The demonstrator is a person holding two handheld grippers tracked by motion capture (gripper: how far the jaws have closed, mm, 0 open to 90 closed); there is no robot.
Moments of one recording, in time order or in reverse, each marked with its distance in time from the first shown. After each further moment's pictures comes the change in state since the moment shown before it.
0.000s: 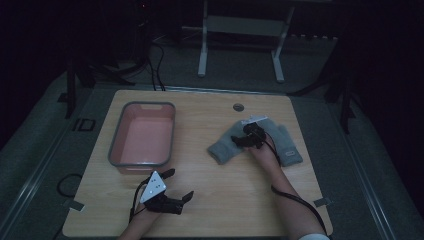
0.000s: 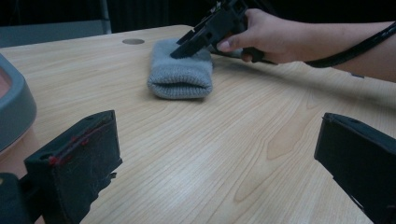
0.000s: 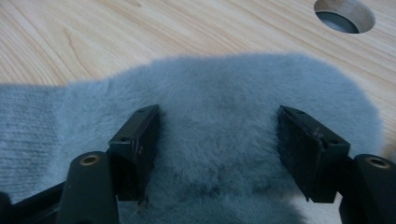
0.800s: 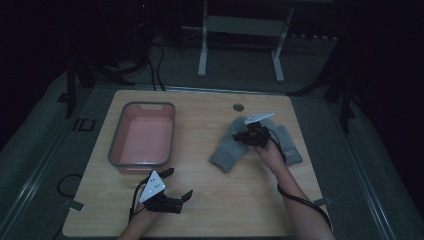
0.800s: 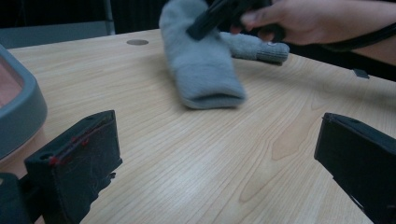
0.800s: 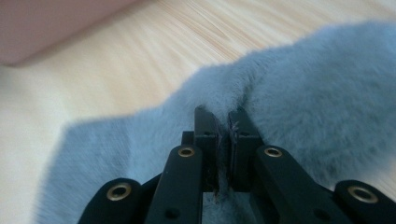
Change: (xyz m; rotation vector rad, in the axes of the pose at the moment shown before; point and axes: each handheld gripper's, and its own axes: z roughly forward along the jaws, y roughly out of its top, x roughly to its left) left arm 0.002 0.000 -0.001 -0.003 0.013 0.001; right arm 0.006 0.016 -0.044 -0.045 0.267 -0.090
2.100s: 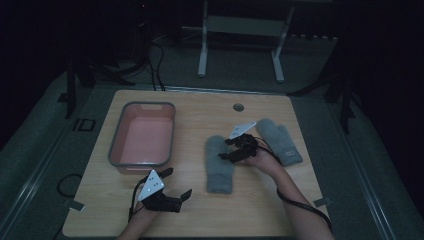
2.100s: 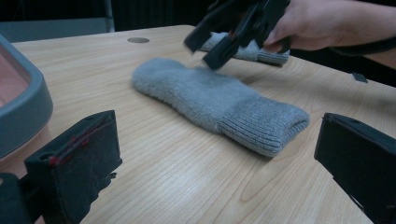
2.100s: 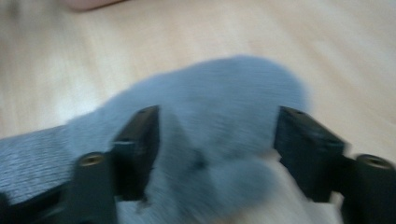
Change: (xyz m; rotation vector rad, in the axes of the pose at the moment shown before) left arm 0.003 0.000 -0.001 0.000 -0.006 -0.026; right arm 0.044 0.001 0.013 0.076 0.062 -0.204
